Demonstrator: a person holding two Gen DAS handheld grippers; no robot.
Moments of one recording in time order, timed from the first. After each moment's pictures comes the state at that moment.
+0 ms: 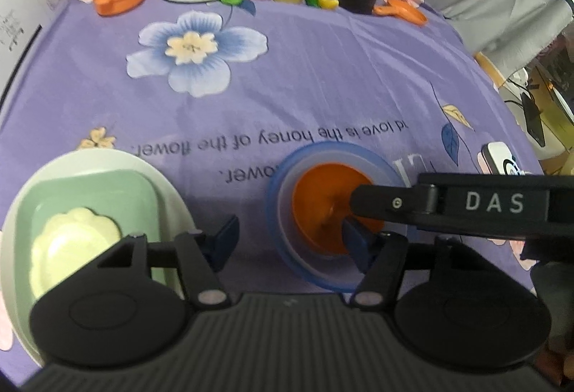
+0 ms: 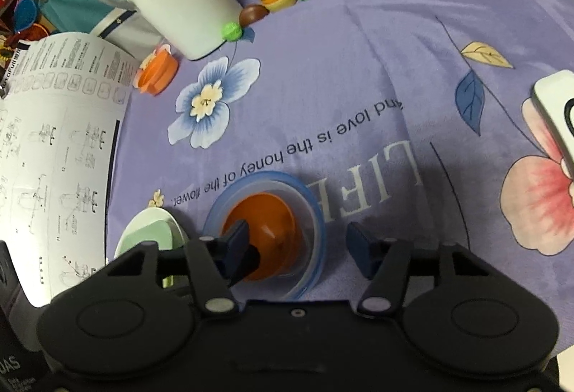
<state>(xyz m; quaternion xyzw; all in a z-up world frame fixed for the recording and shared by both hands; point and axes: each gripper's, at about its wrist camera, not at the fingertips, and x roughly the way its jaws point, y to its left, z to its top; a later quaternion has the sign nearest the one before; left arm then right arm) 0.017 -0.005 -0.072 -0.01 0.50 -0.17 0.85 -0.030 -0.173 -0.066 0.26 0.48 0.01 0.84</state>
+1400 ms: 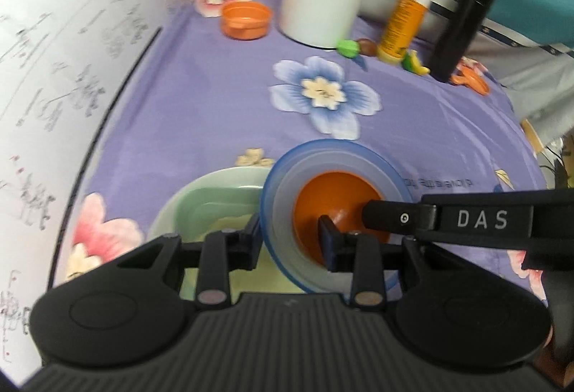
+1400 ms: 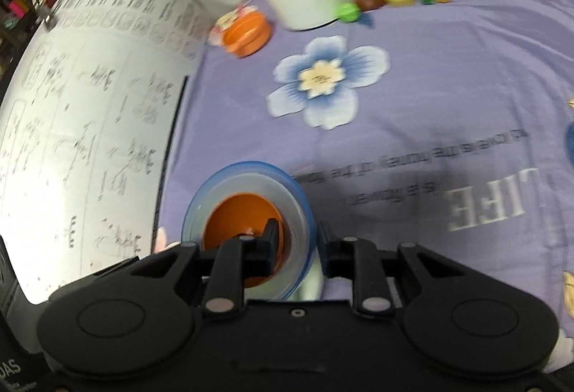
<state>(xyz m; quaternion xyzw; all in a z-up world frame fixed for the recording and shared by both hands) 0.005 0.127 -0.023 -0.07 0.47 -0.07 0.88 0.008 -0.045 -0.017 0.18 0.50 0.09 0.85</state>
